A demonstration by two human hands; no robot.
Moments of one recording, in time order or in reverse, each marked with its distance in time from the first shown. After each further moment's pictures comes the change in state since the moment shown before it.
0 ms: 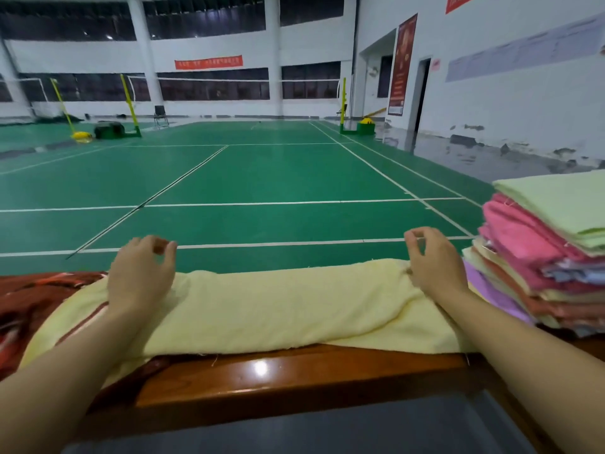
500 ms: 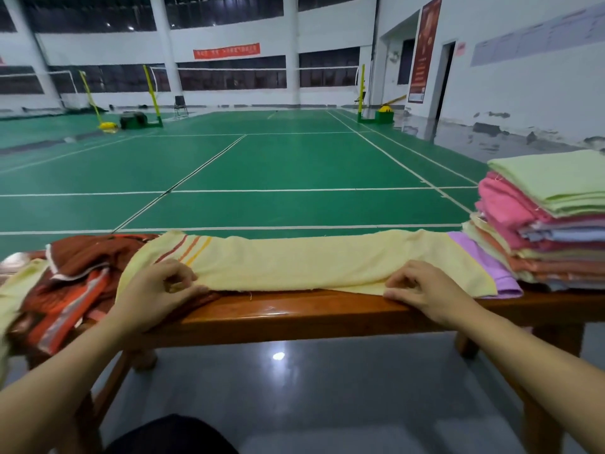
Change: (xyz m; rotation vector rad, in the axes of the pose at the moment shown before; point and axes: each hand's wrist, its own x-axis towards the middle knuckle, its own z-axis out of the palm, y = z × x) left_hand -0.100 -0.058 -0.093 -0.219 -0.382 0.343; right_hand -0.114 -0.009 -0.044 0.112 -0.519 -0.378
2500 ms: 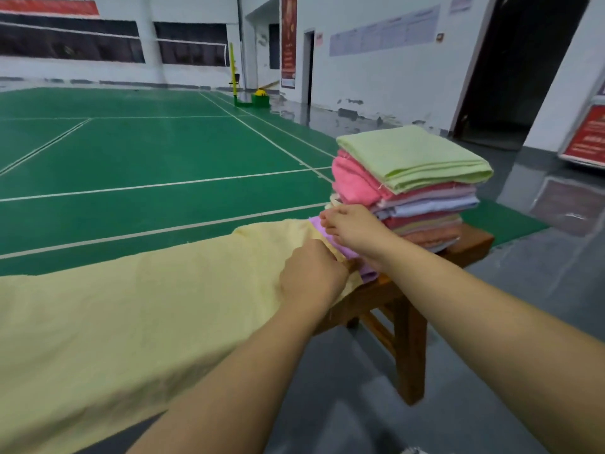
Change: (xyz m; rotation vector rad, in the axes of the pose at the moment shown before) left_hand 0.119 0.374 0.282 -0.191 -0.315 -0.149; right_hand 0.021 0.046 -0.096 0.396 0.331 0.689
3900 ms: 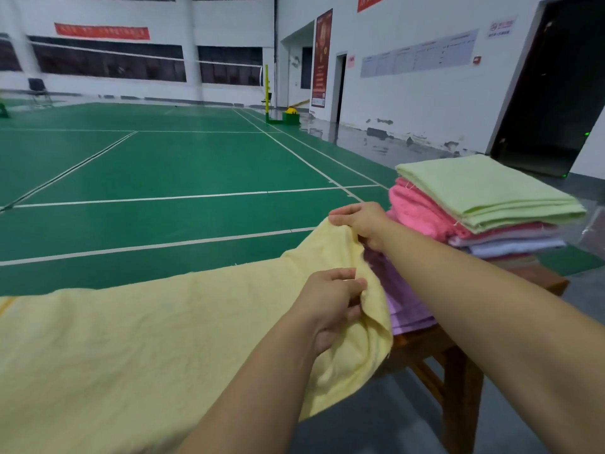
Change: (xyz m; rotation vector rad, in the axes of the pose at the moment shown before) left_hand 0.016 -0.041 -0.056 -1.188 -0.408 -0.396; right_hand 0.123 -0.021 0.054 0.182 -0.056 0.096
